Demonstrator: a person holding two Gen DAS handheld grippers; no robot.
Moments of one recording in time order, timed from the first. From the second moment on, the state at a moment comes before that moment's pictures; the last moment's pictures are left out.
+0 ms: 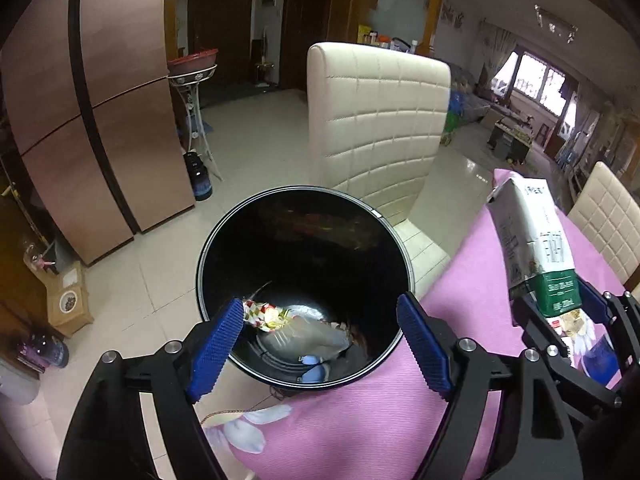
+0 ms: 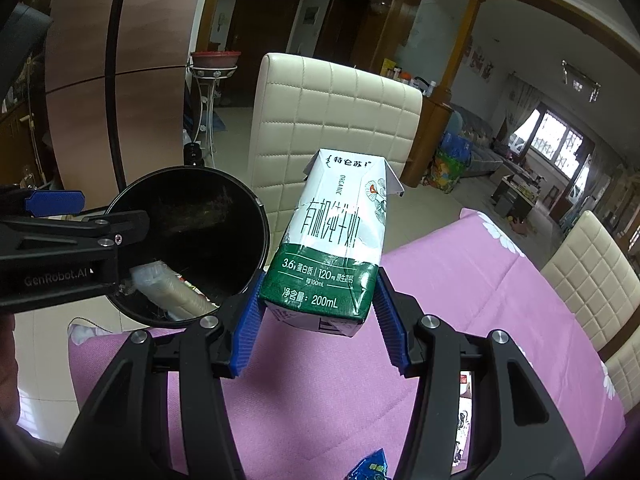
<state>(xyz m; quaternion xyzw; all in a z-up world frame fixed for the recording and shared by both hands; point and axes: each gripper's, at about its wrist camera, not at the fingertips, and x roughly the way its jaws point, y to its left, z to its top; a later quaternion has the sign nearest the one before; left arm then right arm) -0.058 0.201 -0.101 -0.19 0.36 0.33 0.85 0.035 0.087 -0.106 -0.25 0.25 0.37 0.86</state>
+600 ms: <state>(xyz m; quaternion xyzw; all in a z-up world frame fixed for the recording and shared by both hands) -0.085 0.223 -0.111 -0.20 0.37 0.38 0.82 0.020 0.131 -0.108 -0.28 0.23 0.43 0.83</state>
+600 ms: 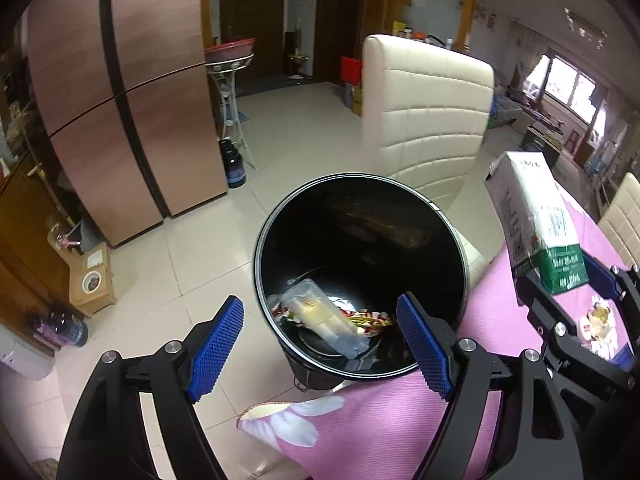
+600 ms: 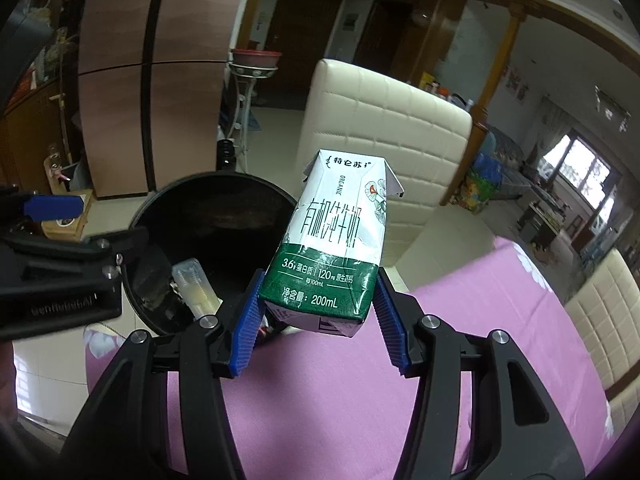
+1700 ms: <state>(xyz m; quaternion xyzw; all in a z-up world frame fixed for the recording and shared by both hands) -0.033 0.189 -0.117 -0.17 0.39 0.30 0.85 0.063 0.086 -0.111 -0.26 0.27 0.34 0.86</state>
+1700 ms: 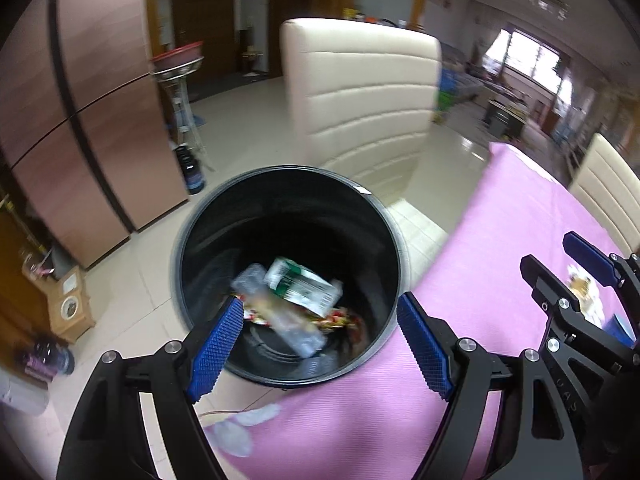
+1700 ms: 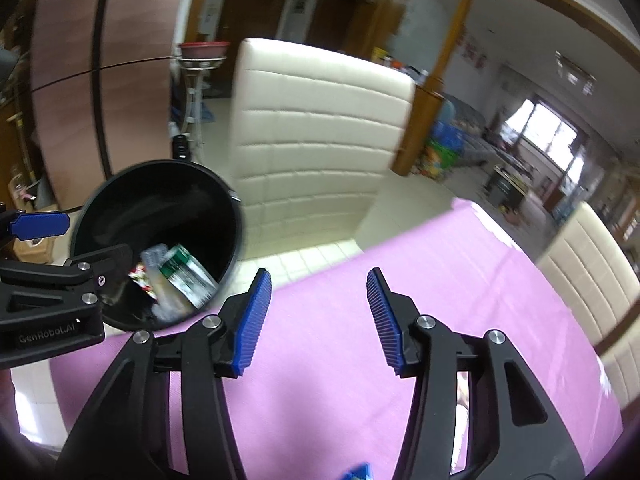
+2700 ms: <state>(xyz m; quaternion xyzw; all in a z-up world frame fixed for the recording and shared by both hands) 0.024 0.003 -0.152 -0.04 0.44 0.00 0.90 0.024 -0.124 -0.164 -0.18 0.38 0.15 0.89</state>
